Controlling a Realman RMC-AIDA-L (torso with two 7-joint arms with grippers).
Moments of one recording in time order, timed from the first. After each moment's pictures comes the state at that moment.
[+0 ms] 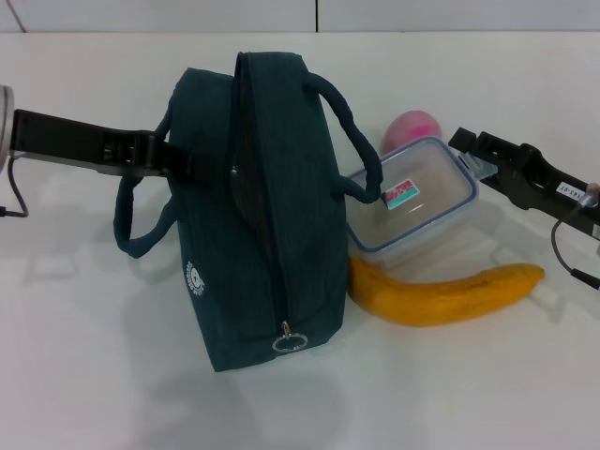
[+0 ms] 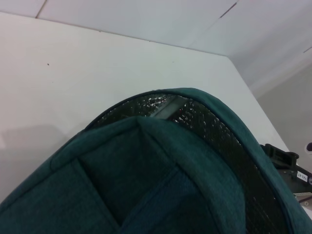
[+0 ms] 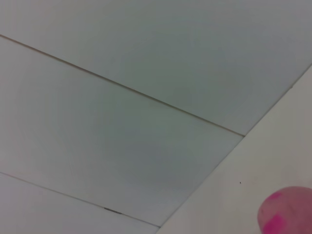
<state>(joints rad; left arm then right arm) -0.55 -2.05 0.80 1.20 2.16 1.79 -2.53 0.58 2.03 -0.87 -0.10 -1.31 -1.29 1.80</state>
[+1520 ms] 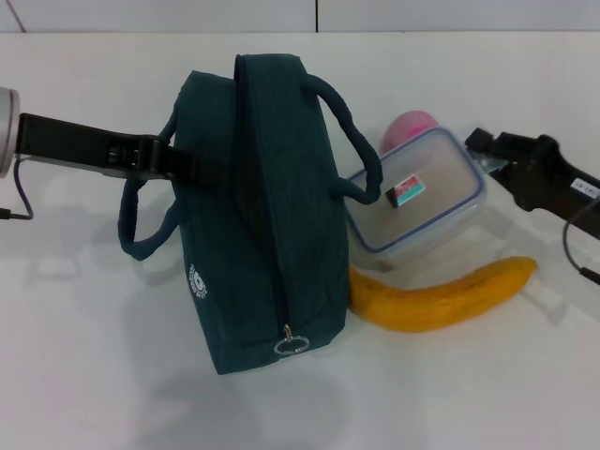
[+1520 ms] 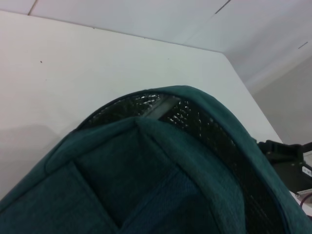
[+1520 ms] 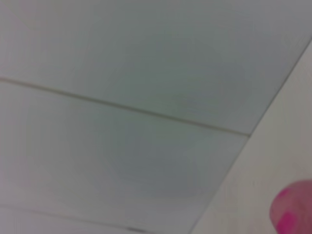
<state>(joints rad) -0.56 -2.05 0.80 1.18 2.16 1.79 -2.51 0.57 2.02 -0.87 -0.08 -1.26 -1.34 1.92</state>
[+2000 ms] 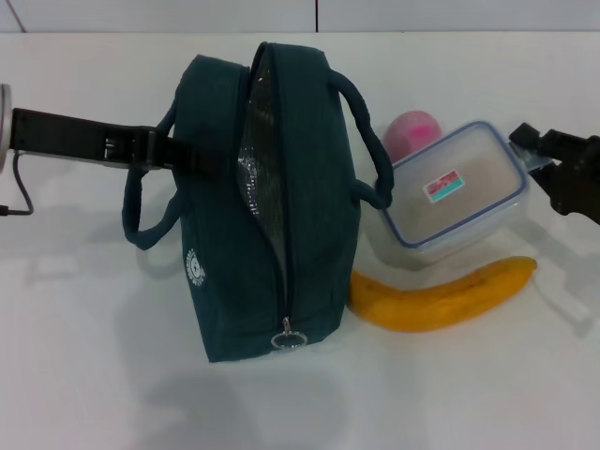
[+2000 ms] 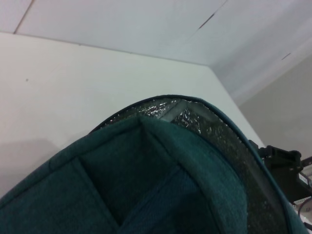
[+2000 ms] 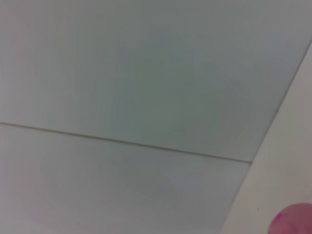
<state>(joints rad) -0.54 -2.05 0.79 1.18 2.11 1.78 -2.47 0.49 2.02 -0.87 -0.09 -1.18 -1.40 1.95</state>
